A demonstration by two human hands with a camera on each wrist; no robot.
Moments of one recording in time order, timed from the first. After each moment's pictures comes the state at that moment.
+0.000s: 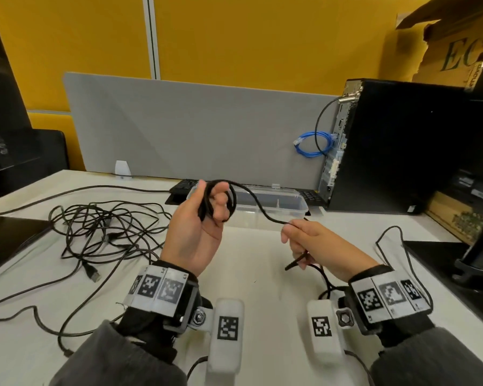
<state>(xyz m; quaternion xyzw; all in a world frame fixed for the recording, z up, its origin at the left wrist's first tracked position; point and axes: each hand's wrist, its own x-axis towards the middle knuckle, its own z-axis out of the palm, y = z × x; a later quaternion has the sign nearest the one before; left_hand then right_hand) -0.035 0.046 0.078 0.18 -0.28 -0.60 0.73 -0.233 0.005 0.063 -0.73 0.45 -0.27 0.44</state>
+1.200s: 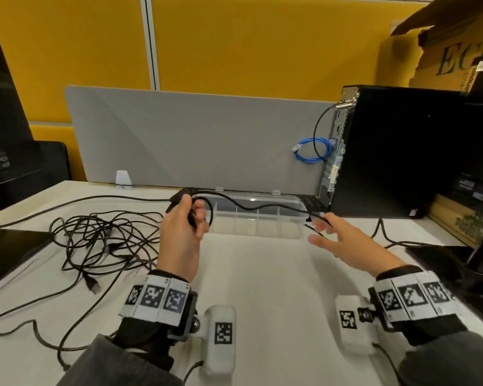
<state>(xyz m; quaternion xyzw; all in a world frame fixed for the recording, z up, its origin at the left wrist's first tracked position) -0.021 0.033 0.068 0.33 -0.29 -0.46 0.77 -0.276 -0.016 0.067 -0.77 0.57 -0.22 0.20</state>
